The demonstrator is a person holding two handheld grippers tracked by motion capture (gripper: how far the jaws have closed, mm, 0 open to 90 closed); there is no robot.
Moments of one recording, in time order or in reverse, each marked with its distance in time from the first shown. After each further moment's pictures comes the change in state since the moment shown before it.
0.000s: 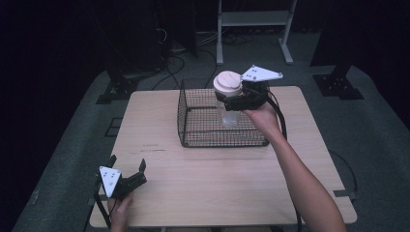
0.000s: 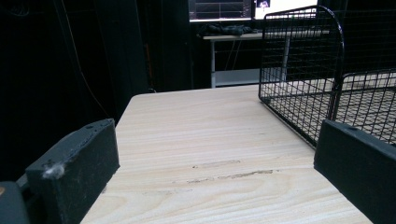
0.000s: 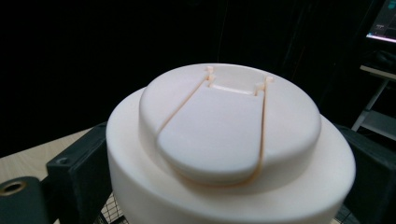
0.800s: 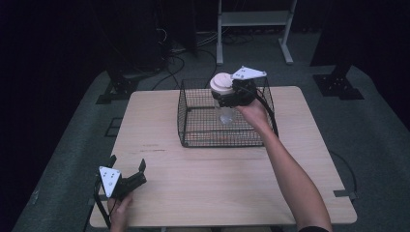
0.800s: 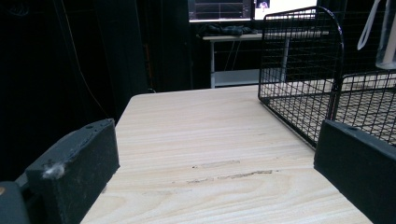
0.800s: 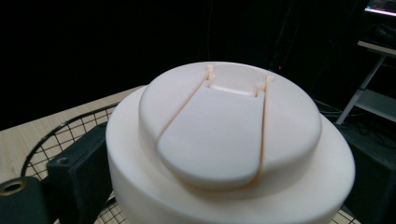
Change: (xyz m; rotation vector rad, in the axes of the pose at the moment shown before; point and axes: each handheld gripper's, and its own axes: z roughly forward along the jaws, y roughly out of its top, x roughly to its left) left arm 0.000 0.000 0.000 -0.001 -0.004 -0.002; right arm -0.022 -0.028 0.057 0.081 -0.038 0.010
